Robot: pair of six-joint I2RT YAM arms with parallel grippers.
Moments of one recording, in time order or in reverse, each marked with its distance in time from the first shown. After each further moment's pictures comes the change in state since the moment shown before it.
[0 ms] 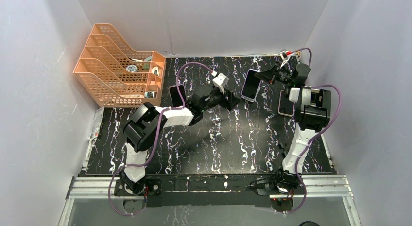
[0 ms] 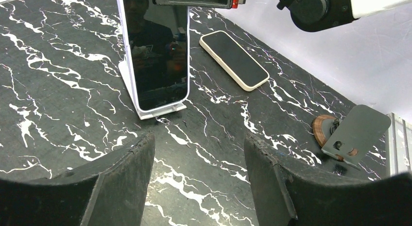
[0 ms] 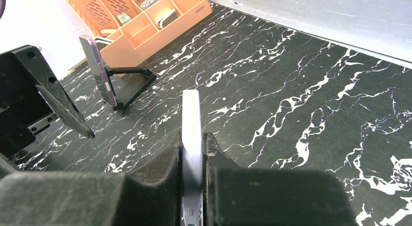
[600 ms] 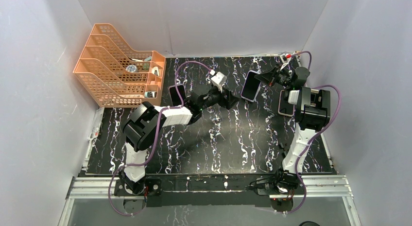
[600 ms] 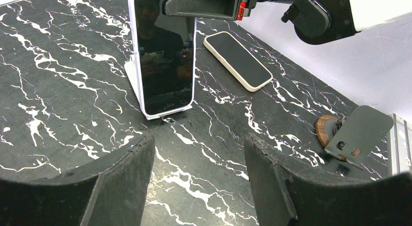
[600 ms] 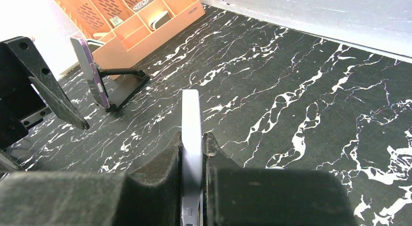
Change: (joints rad) left arm 0.021 0.000 0.000 0.000 0.023 -0.002; right arm -0.001 0.016 -0.050 0.071 0.040 -0.001
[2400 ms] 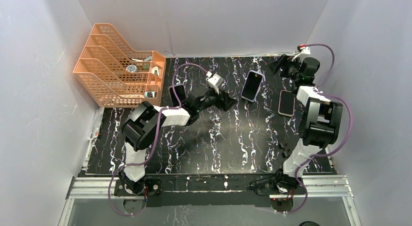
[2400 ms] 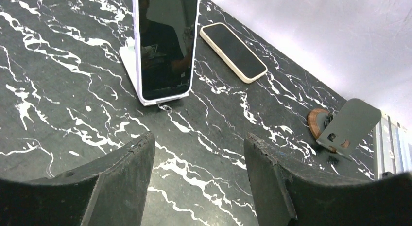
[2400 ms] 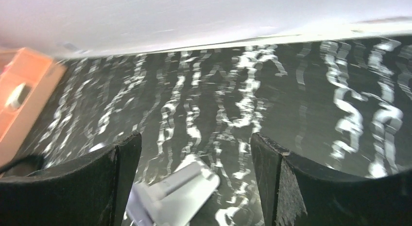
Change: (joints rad) left arm 0.025 0.000 -0.040 0.038 0.045 -0.052; right arm -0.023 -0.280 -0.018 -0.544 0.566 -0.225
